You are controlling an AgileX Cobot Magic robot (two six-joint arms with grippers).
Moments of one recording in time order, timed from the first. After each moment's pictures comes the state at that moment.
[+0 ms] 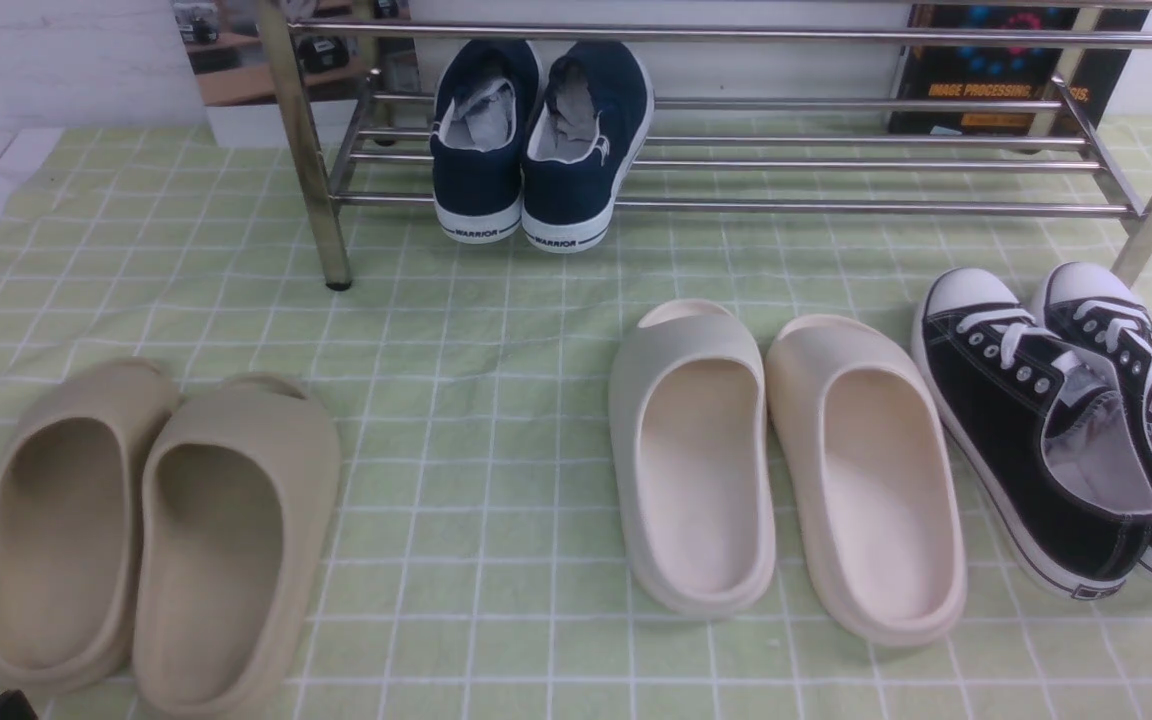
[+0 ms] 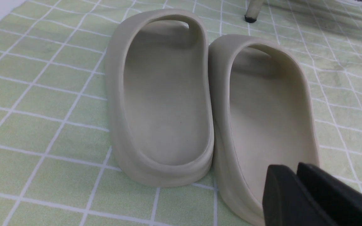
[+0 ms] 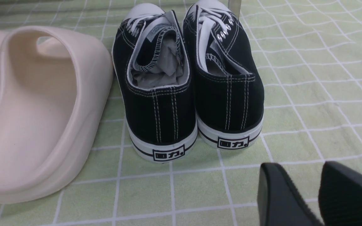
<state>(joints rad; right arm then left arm) -0.08 -0.02 0.02 0.03 0.38 0.13 0.00 -0.01 0.03 0.00 0.37 -0.24</state>
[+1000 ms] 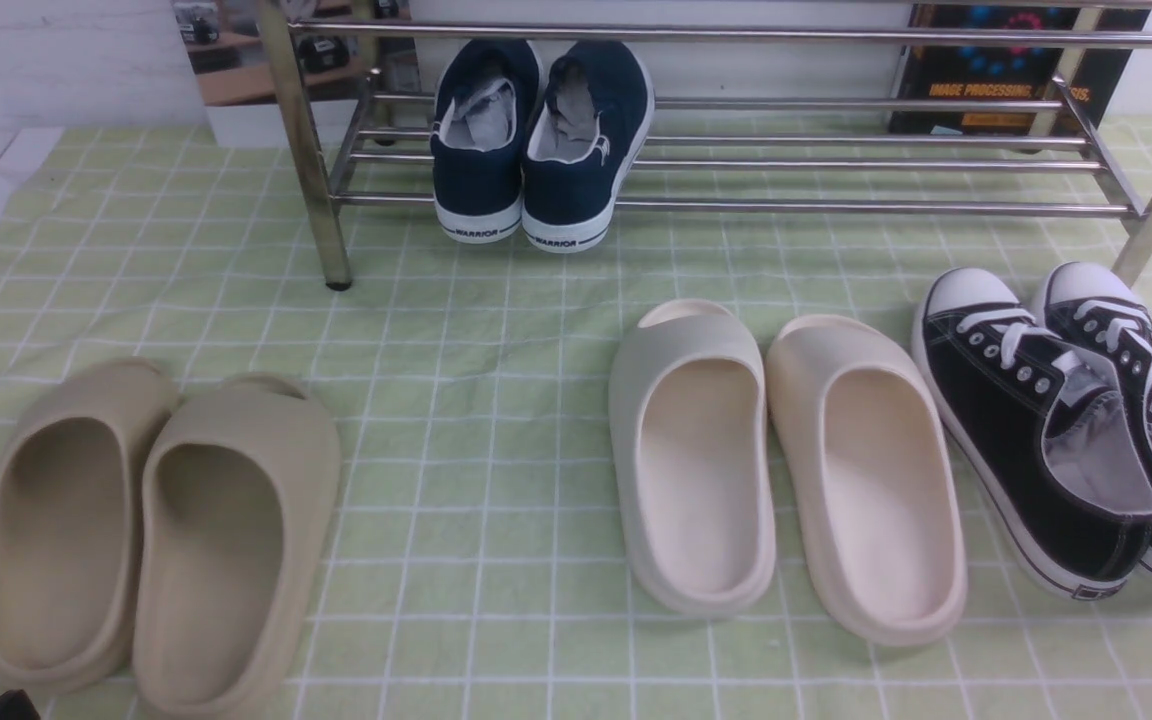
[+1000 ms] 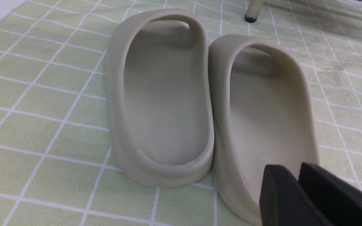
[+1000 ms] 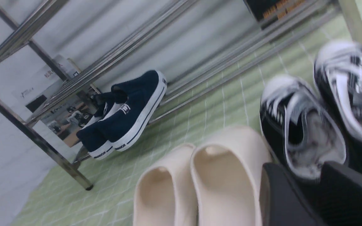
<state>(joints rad) -0.08 0.04 -0.15 0.73 0.31 -0.14 0.00 -0.01 0.03 0.00 0.37 -0.24</state>
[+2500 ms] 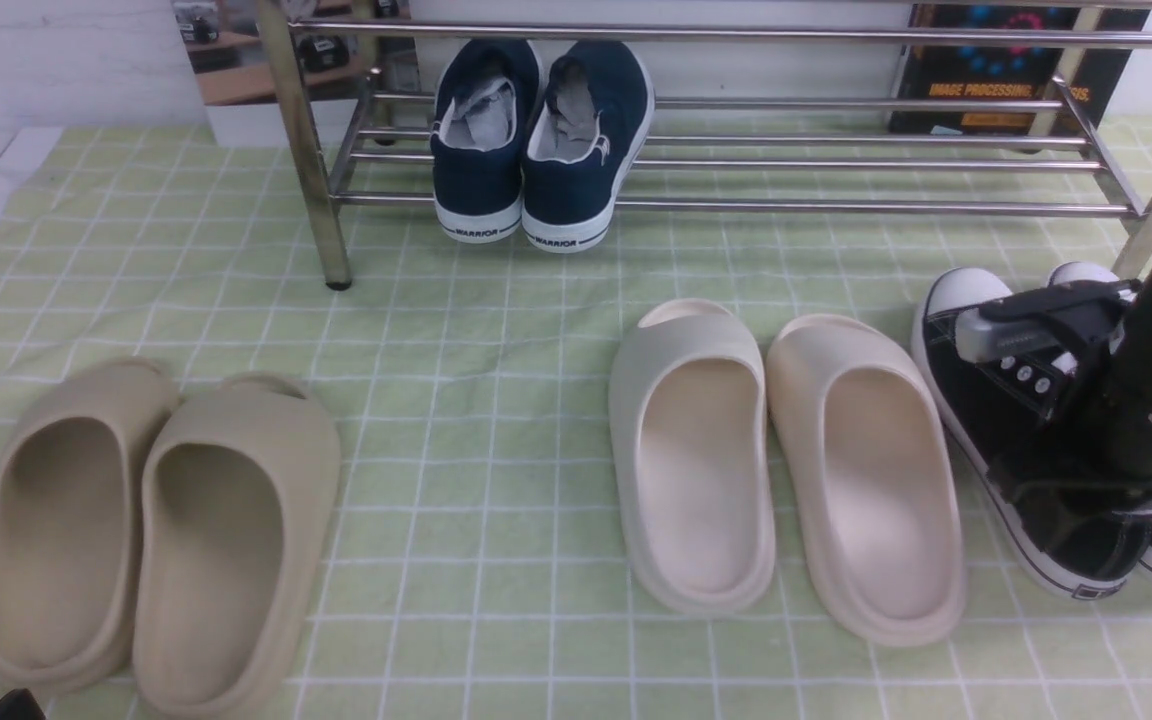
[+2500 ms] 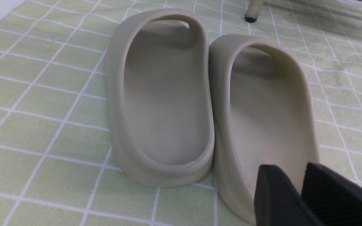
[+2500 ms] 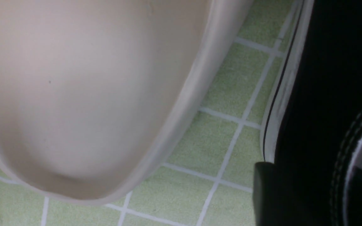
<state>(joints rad) 0.15 1.74 -1.14 0.09 0.97 -0.14 0.00 -0.01 0.03 0.00 0.37 -0.24</state>
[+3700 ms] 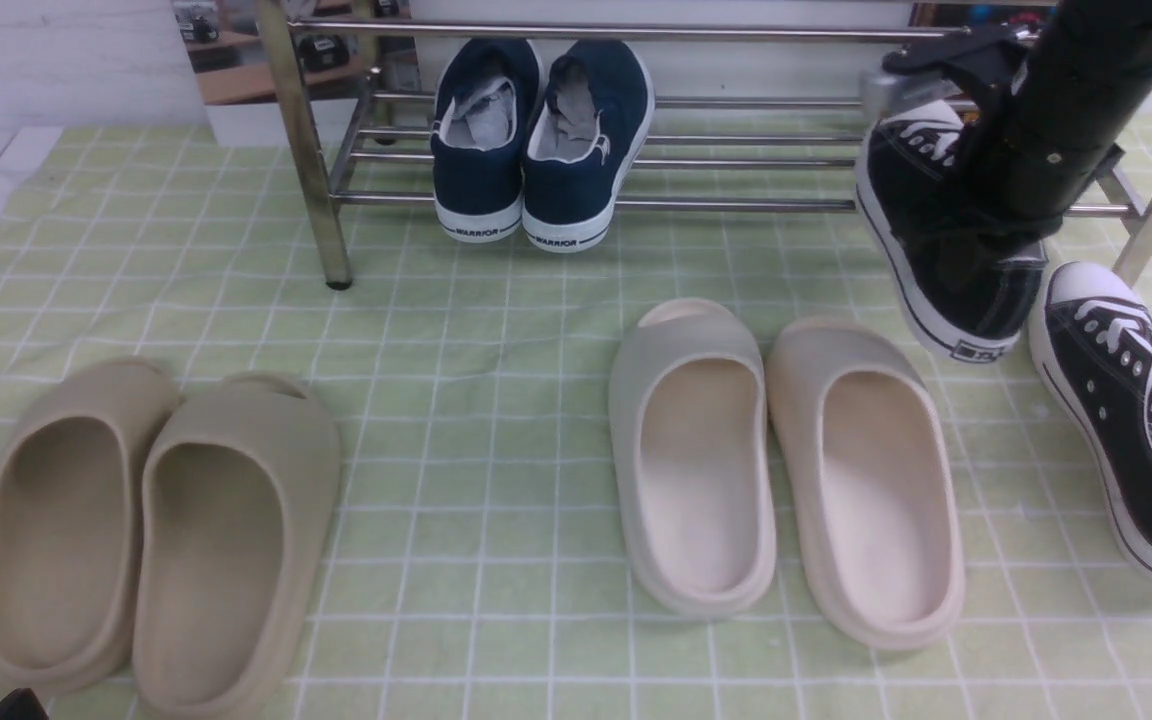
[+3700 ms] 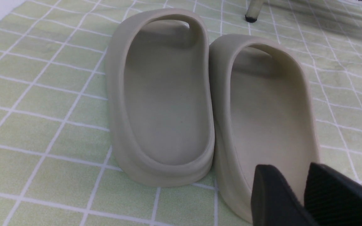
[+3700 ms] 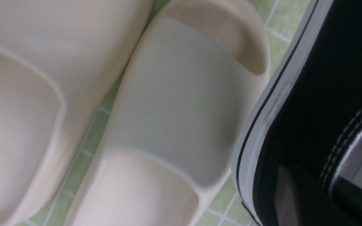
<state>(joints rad) 0.22 1.99 -1.86 0.05 1.21 -0.21 0.00 -0.01 0.03 0.00 0.37 -0.24</state>
